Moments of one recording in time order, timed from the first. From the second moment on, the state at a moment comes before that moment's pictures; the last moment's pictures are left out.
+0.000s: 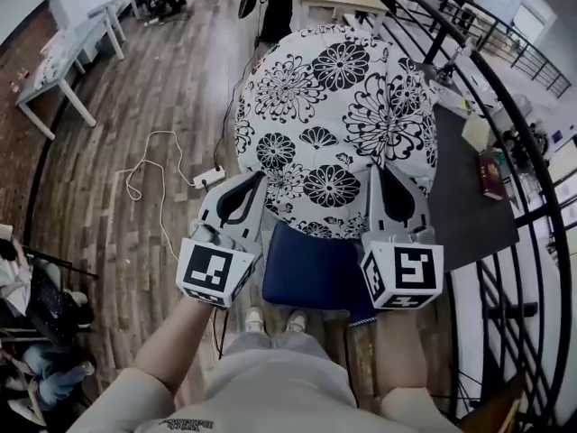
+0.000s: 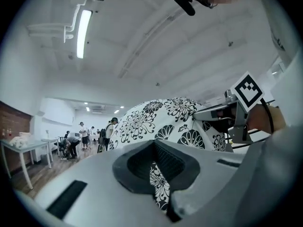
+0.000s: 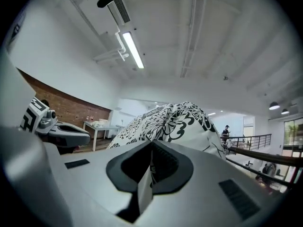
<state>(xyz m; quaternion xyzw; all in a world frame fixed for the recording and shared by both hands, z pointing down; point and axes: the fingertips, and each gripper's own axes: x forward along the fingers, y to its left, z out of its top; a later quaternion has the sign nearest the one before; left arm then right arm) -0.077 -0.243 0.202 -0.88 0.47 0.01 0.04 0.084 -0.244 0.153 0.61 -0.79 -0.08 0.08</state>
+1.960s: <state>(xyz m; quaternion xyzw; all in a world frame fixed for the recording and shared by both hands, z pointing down) -0.078 -0.120 0.093 -0.89 0.45 0.02 0.09 0.056 -0.136 0.064 0.55 -0.83 -0.09 0.03</state>
